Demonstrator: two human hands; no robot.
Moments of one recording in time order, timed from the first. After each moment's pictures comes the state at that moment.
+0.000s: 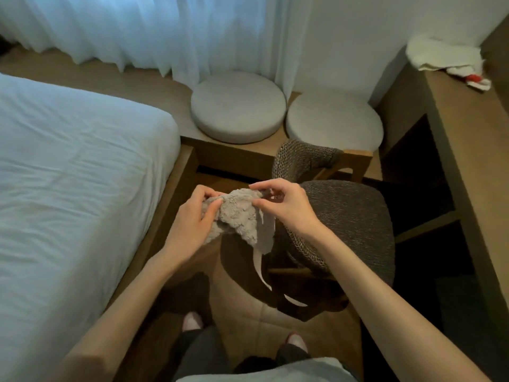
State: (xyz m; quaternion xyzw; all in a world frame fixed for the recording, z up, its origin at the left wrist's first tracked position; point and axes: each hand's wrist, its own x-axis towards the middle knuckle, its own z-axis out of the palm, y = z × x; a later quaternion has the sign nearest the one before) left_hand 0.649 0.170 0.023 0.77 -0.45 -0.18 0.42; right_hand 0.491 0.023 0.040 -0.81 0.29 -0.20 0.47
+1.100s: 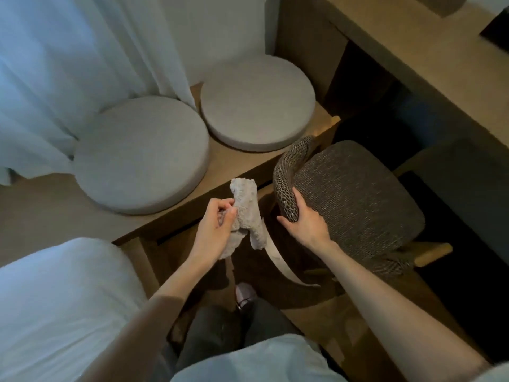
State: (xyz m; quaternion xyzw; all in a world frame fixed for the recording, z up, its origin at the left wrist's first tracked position) left_hand 0.844 -0.147 -0.041 0.63 -0.55 -0.48 0.29; right_hand 0.629 -0.145 -0.111 -0.56 0.76 -0.07 0.31
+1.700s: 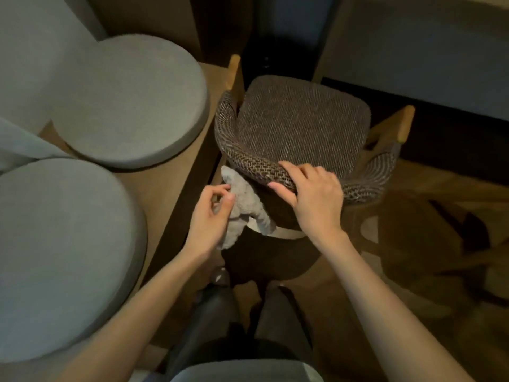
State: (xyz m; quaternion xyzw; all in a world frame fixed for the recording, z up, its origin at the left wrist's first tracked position) left_hand 0.836 -0.258 -0.136 0.38 -0.71 -0.58 0.12; right_hand 0.690 -0.126 -0.134 -0.41 0.90 -0.12 -0.09
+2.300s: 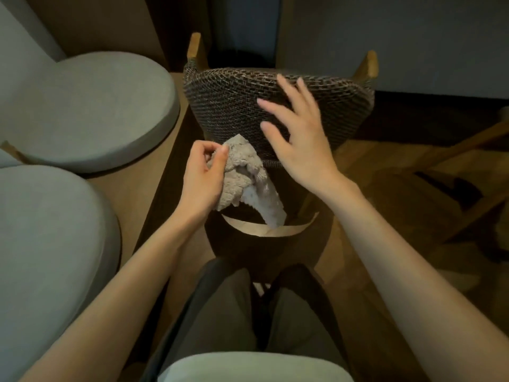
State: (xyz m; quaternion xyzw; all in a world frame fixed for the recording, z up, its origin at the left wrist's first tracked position) left_hand 0.868 -0.224 -0.221 0.26 -0.76 -0.55 0.24; right_hand 0.761 -0.089 -0.183 -0.38 0.85 -0.36 -0.06
